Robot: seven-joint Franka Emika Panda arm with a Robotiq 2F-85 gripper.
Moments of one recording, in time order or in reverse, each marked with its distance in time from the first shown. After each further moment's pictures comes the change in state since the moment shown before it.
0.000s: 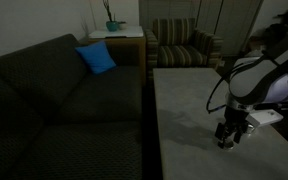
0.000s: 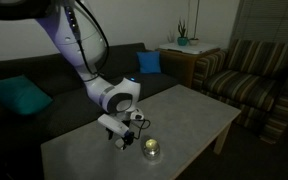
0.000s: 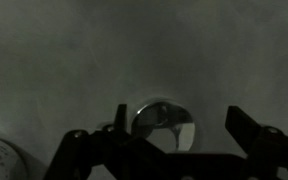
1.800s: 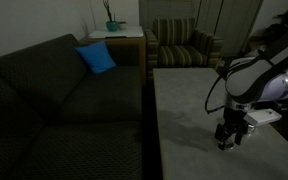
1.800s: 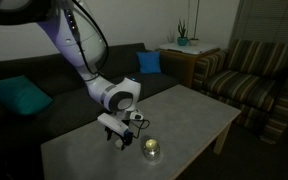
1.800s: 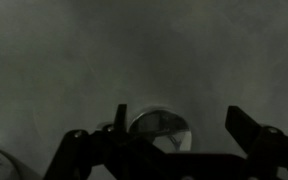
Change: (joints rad) arm 0.019 0.016 -0.008 0.048 0.000 -0.089 0.023
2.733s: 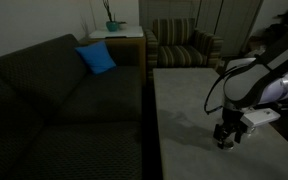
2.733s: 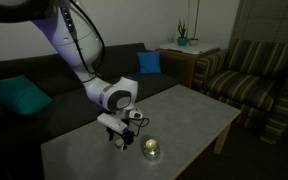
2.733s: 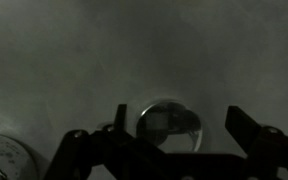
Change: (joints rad) arm 0.060 0.000 -0.056 0.002 -0.001 0.040 0.071
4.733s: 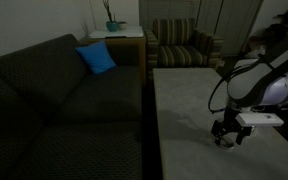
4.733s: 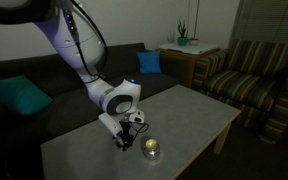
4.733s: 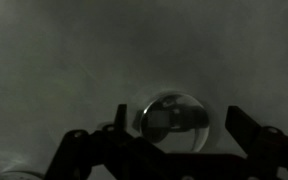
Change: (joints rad) arm -0.044 0.003 0.022 -0.026 0.069 0.079 0.171
